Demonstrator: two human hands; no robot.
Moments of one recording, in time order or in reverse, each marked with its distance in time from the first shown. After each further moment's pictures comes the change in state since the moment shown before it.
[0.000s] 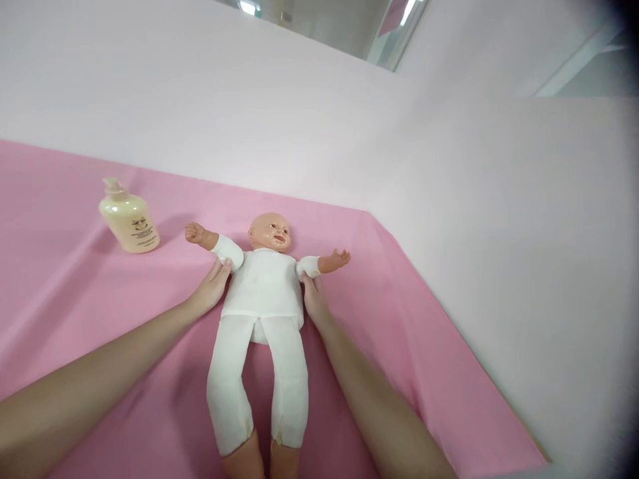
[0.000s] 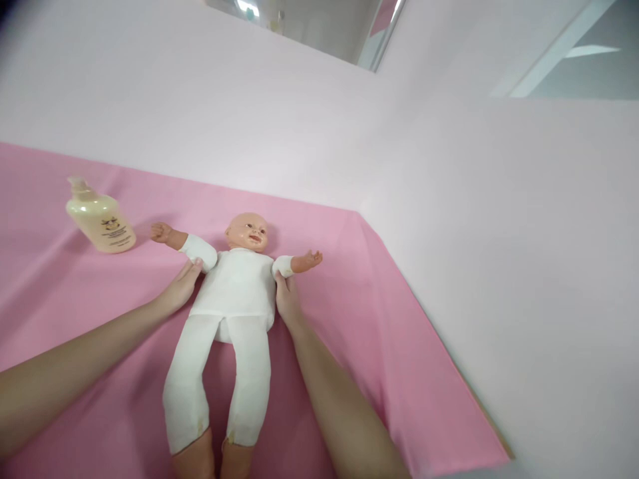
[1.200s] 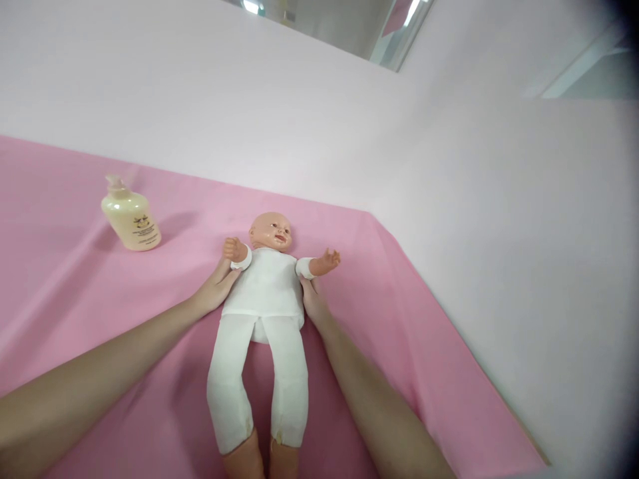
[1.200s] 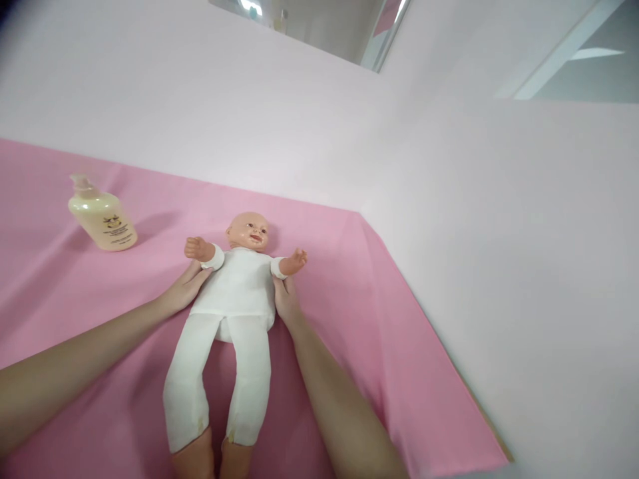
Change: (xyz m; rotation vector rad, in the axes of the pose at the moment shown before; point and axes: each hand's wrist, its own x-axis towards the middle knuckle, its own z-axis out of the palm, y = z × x) left_hand -0.001 0.003 -0.002 0.182 -0.098 0.128; right_hand 0.000 0.006 -0.001 -0.002 -0.047 -0.013
